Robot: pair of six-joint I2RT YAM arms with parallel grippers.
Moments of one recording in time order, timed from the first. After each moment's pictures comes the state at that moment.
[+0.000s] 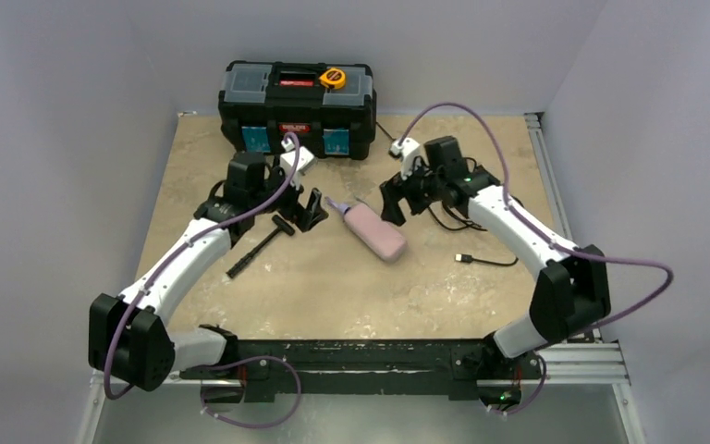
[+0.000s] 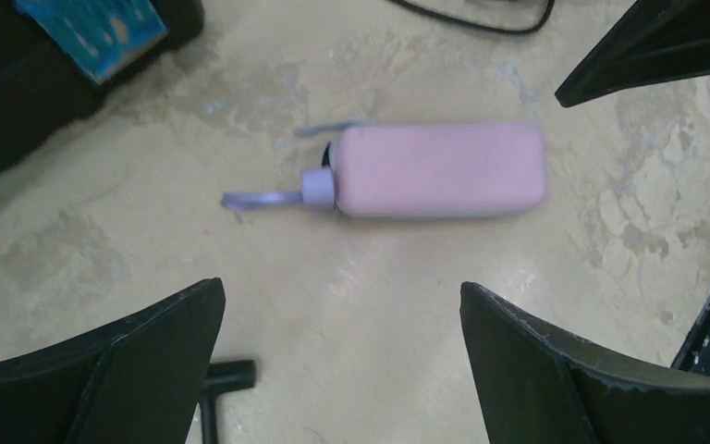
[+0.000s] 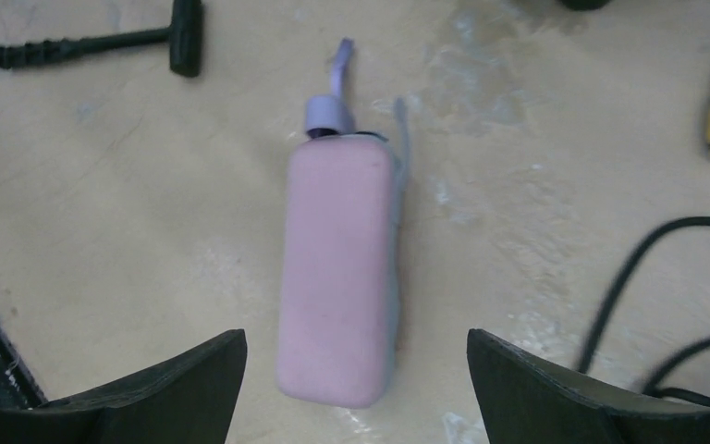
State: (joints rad) left arm -0.35 1.27 1.03 -0.30 0.47 0.18; right arm 0.37 1.47 1.22 -0.50 -0.39 -0.16
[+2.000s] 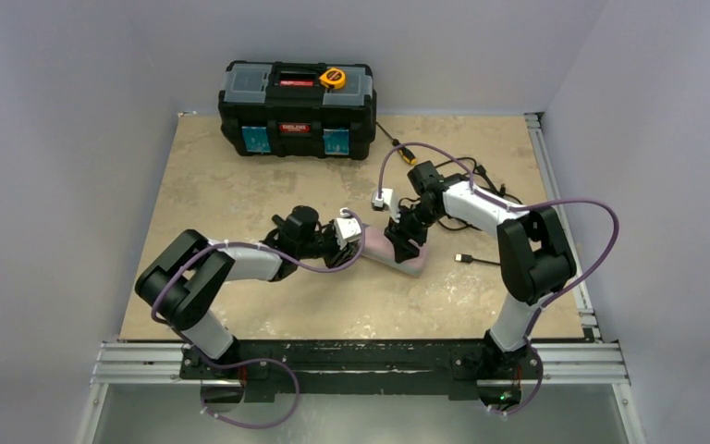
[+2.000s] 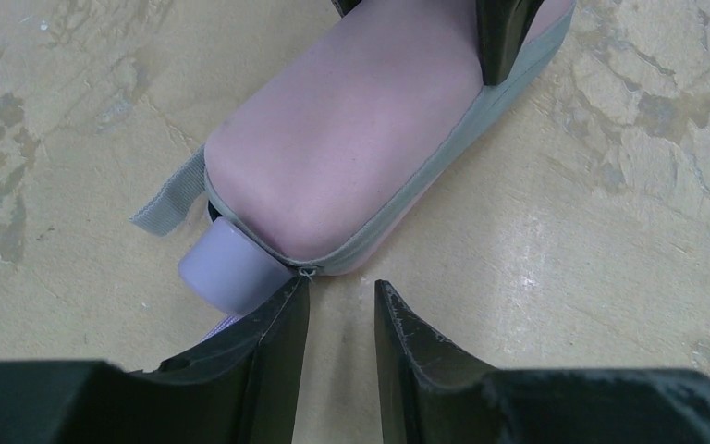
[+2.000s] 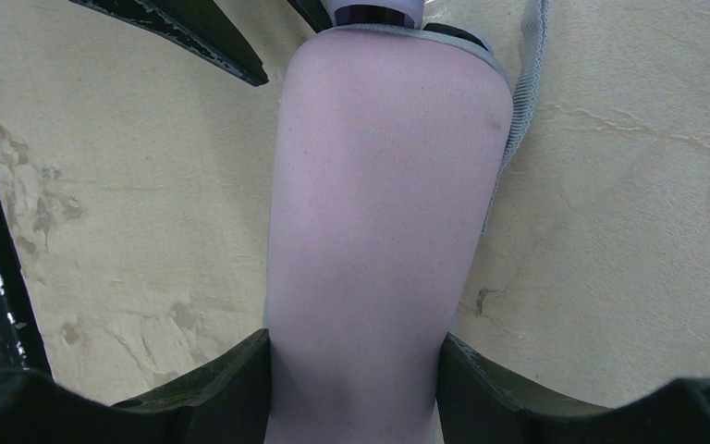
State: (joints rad) left arm -0.62 1.62 0.59 0.51 0.51 0.31; right arm 0.43 1.78 1.19 -0.76 -0.56 -0.77
